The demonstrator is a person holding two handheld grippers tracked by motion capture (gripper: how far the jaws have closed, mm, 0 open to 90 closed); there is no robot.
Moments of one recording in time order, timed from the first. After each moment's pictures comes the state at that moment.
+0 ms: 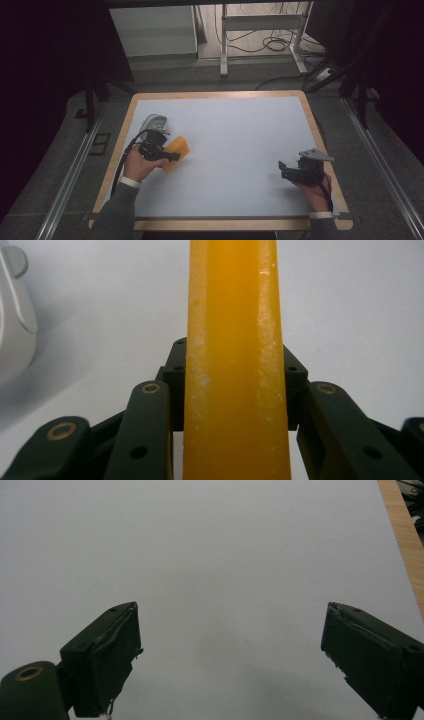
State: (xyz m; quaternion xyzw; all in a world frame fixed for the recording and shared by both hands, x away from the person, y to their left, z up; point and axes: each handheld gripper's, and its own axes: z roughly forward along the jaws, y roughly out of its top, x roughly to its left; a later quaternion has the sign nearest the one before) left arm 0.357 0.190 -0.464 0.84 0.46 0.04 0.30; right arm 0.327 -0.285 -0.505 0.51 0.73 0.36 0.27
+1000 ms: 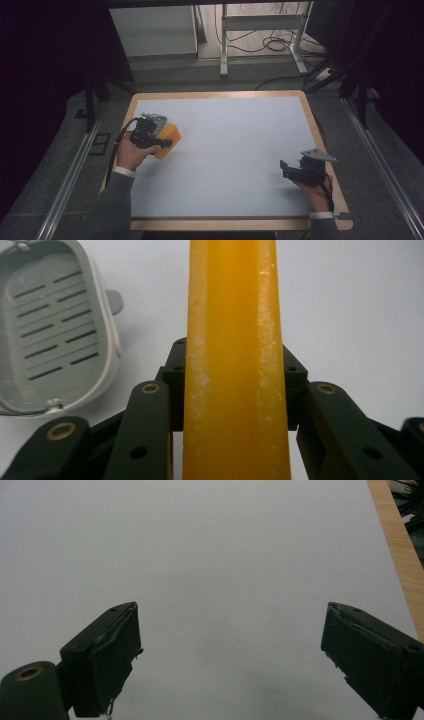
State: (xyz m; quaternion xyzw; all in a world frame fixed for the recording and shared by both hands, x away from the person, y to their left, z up) left arm 0.379 0.217 -0.444 0.81 0.49 0.06 0.31; right arm 0.326 -0.289 -0.503 0.51 0.72 0.37 0.28
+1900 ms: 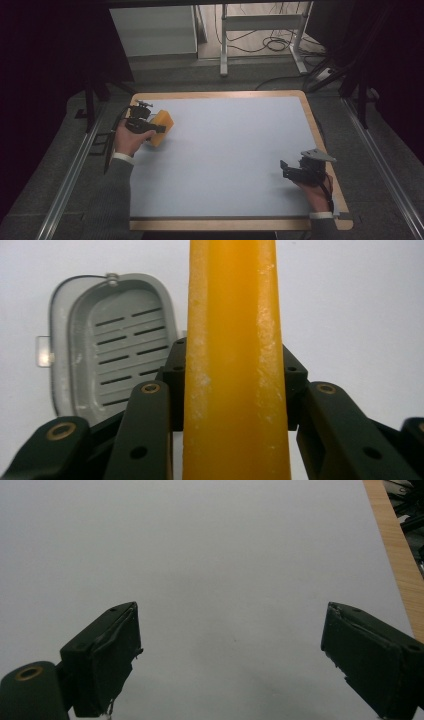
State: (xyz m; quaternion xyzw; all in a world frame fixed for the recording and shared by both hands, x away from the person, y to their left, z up) left arm 0.419 0.239 -0.436 0.78 0.54 0.09 0.31; right arm 0.326 -0.288 -0.505 0.52 0.72 0.36 0.28
